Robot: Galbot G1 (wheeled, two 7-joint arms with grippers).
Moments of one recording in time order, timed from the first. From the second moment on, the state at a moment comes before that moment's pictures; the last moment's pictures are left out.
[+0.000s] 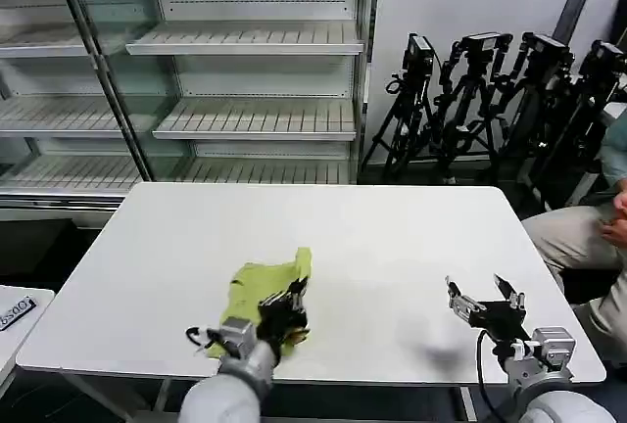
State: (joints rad) left arm 1.20 -1.31 -0.07 -2.18 -0.50 0.58 -0.40; right arm -1.49 1.21 0.72 2.30 0.41 -0.57 0.09
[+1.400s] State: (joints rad) left arm 1.12 -1.20 -0.49 -1.90 -0.24 0.20 0.06; right arm -1.27 1.24 0.61 2.12 0.25 -0.42 0.02
